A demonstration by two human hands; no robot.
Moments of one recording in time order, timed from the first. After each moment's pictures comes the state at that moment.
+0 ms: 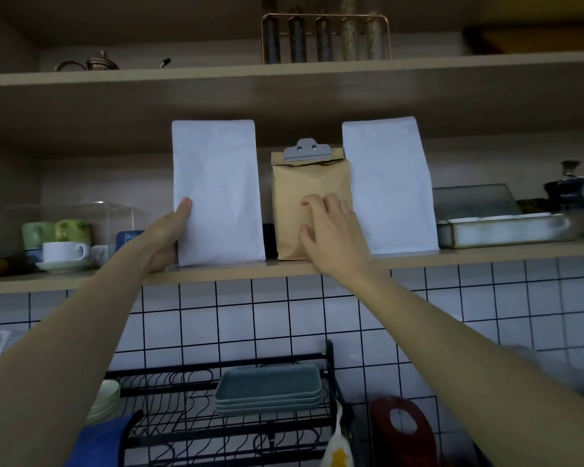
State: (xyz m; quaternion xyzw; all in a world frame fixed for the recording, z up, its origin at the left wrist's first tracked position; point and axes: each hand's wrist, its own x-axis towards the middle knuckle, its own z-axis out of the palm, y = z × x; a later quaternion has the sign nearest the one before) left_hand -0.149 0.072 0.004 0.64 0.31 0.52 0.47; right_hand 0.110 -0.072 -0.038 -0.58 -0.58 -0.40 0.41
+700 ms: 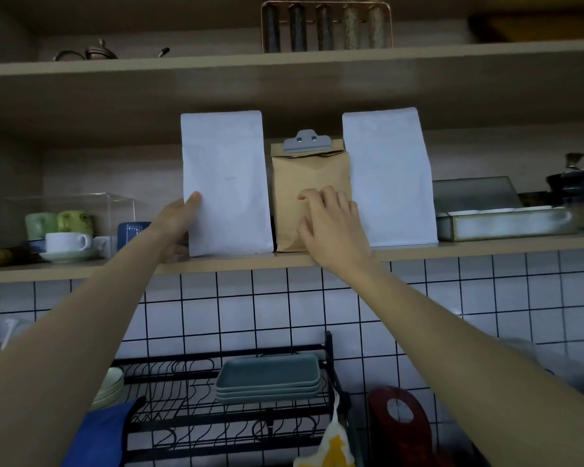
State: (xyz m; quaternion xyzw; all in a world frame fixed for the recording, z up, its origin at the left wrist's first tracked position) left_hand -0.137 0.054 0.003 0.65 0.37 0.54 0.39; right_hand 0.112 -0.070 -0.040 -0.57 -0.58 -0.43 0.39
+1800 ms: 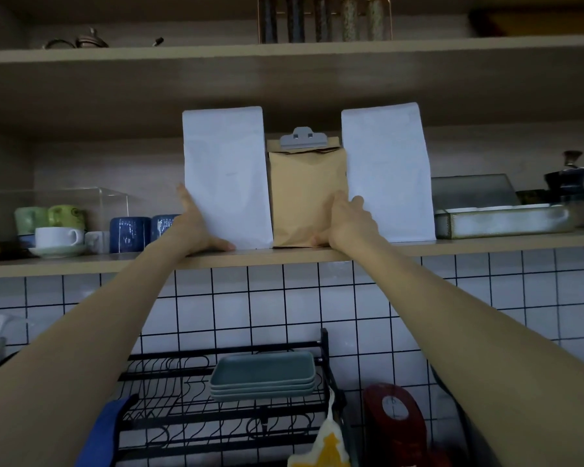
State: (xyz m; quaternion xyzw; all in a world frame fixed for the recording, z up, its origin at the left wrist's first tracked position) left_hand -0.110 0.052 -0.009 0.77 0.44 0.45 0.14; right_hand 0.134 -0.072 -0.018 -0.76 -0.51 -0.17 0.37
